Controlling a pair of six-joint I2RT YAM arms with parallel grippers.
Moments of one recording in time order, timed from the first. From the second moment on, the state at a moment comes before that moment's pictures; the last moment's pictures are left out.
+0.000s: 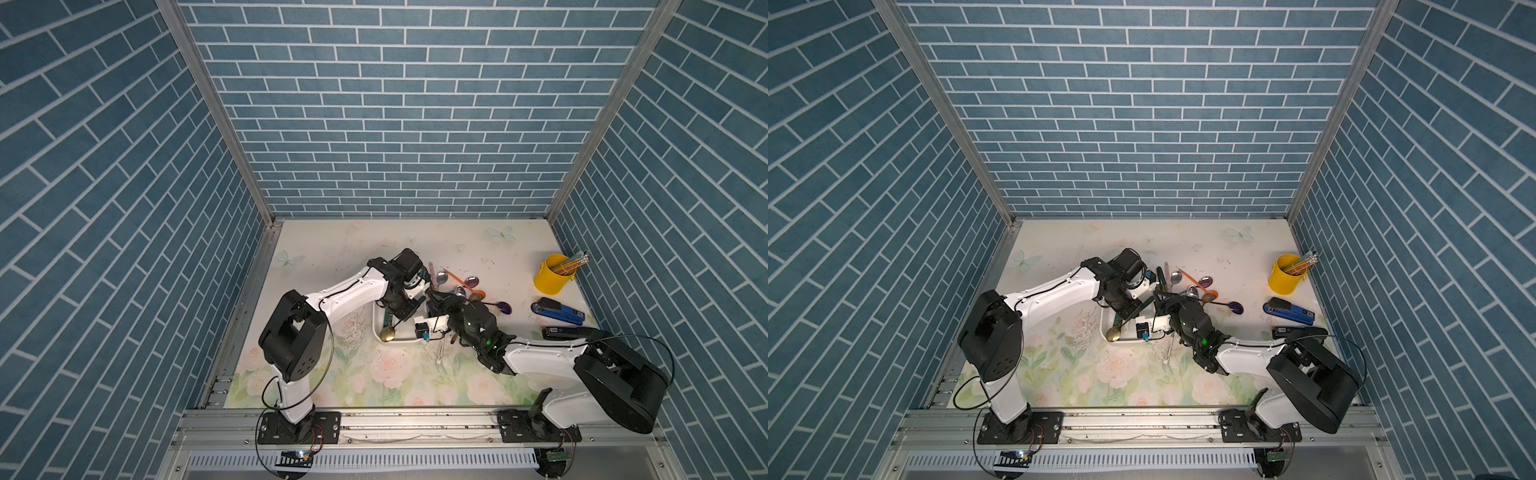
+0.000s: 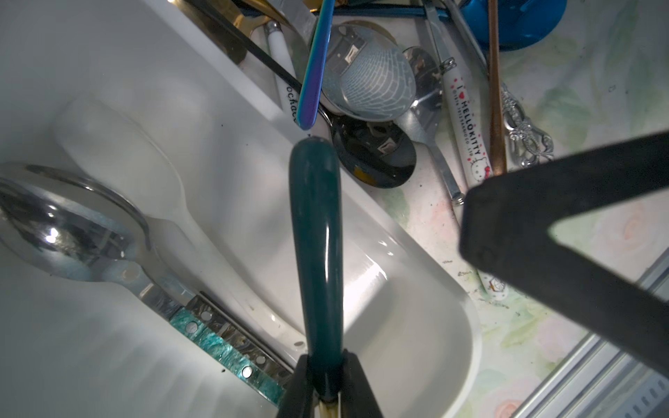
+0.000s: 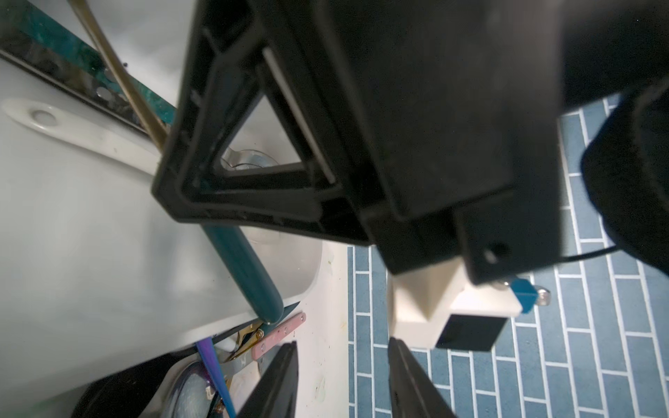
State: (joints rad) left arm -0.72 1.81 1.41 -0.90 0.18 0.07; right arm 0.87 1.42 0.43 0.76 0.12 -1.34
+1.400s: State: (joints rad) left arm -0.73 1.74 1.41 -0.94 0.30 0.11; right arm 0.85 1.52 0.53 0.62 0.06 -1.57
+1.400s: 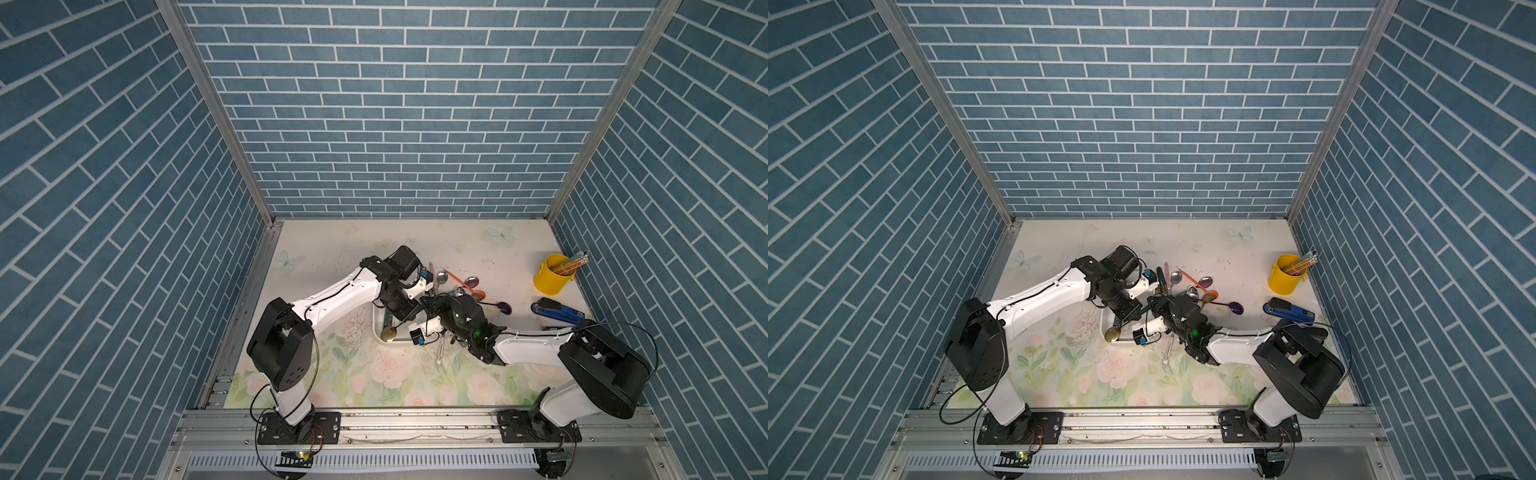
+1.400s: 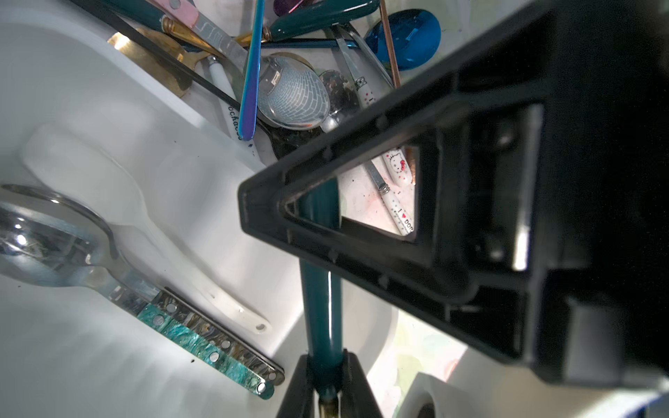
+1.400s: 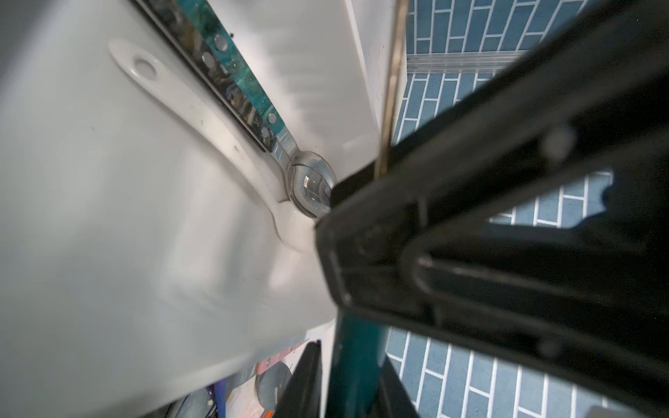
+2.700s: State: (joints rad) left arm -0.36 1.43 1.22 -0.64 -0.14 -0.20; right arm 0.87 1.49 0.85 0.05 0.04 -0.90
